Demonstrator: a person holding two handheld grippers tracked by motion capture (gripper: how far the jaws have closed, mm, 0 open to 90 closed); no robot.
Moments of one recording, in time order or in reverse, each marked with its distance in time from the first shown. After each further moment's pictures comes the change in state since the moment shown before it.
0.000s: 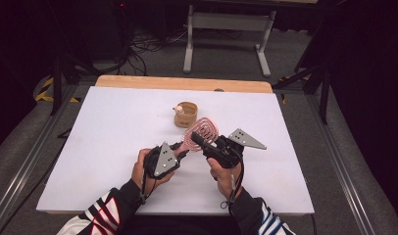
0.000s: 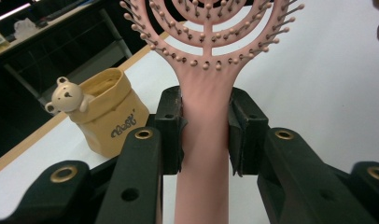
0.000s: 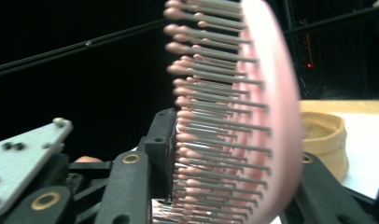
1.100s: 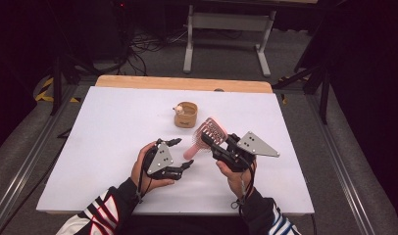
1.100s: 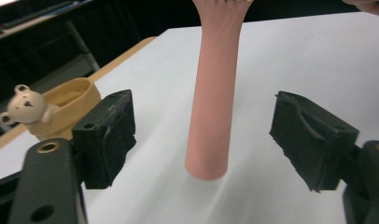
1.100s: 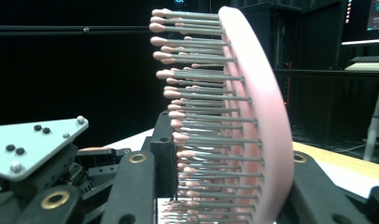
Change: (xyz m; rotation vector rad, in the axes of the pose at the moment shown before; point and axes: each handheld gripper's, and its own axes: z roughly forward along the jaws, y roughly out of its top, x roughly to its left) left arm 0.010 -0.010 0.002 -0.073 -0.161 -0.037; right arm 0.008 0.021 -0.030 -0.044 -0.043 -0.246
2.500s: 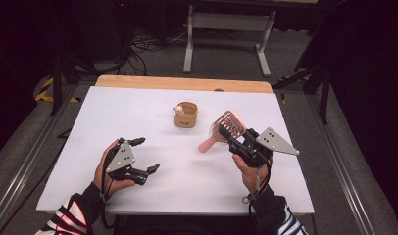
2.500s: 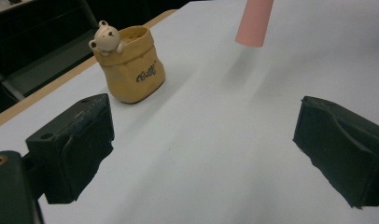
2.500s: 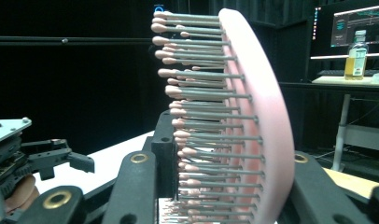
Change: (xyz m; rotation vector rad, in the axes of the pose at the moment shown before) left arm 0.038 -0.035 -0.078 0.052 0.043 -0.058; right arm -0.025 0.015 -0.023 -0.041 -0.070 -0.019
